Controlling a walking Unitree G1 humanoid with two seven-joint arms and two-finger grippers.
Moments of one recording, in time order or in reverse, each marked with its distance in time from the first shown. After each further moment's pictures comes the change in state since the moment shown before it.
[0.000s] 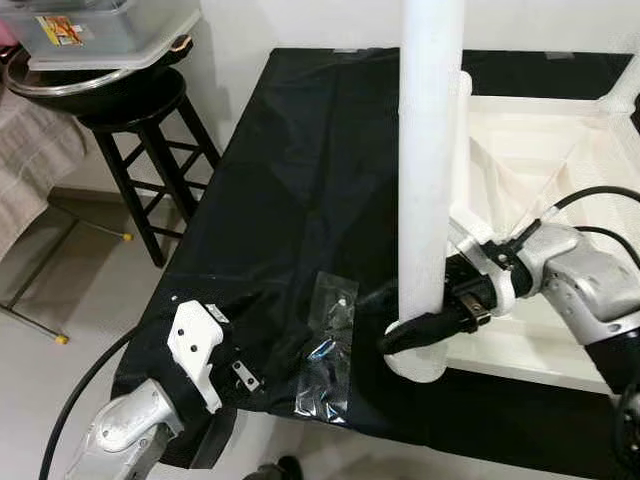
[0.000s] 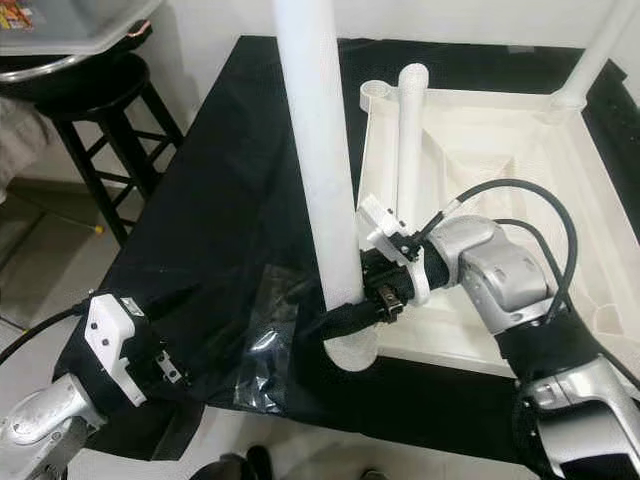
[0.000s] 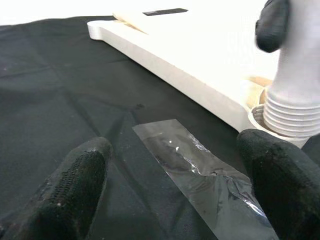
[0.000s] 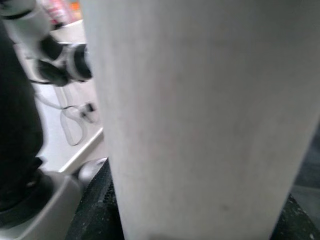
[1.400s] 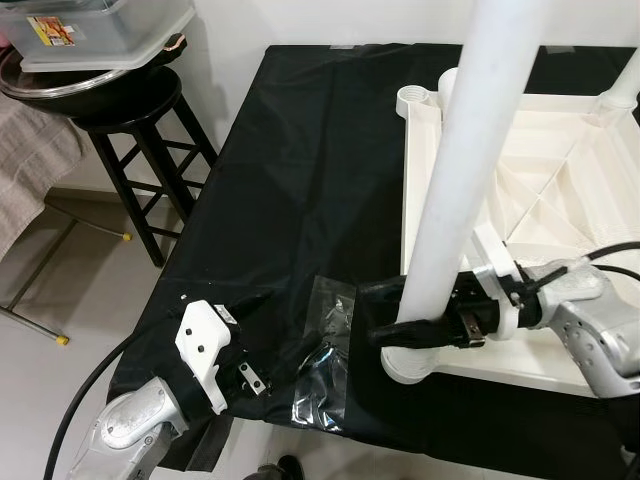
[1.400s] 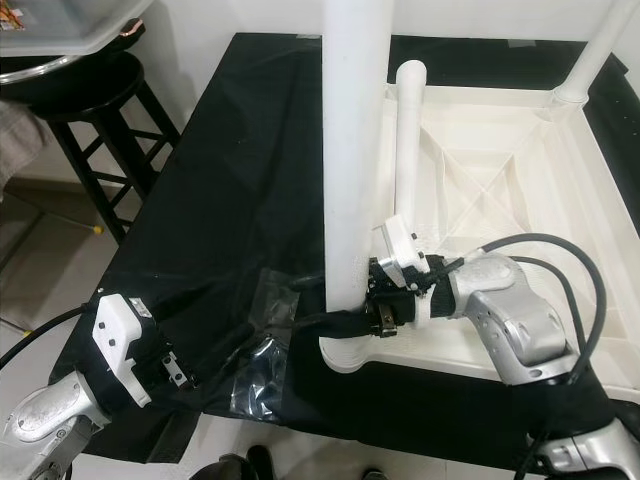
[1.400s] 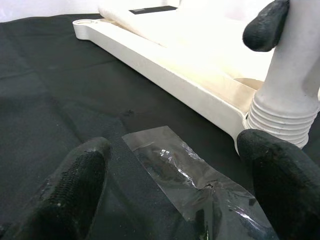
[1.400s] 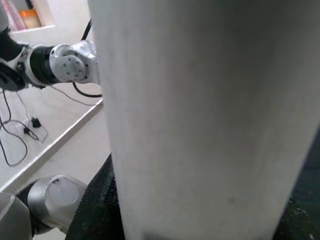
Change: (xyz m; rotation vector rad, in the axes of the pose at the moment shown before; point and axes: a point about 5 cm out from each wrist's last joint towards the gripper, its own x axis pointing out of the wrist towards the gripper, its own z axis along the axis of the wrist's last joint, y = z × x) left arm 0.004 -0.004 0.002 0.003 0.000 -0.045; right arm 0.008 0.028 -0.016 -0.119 -0.057 -0.180
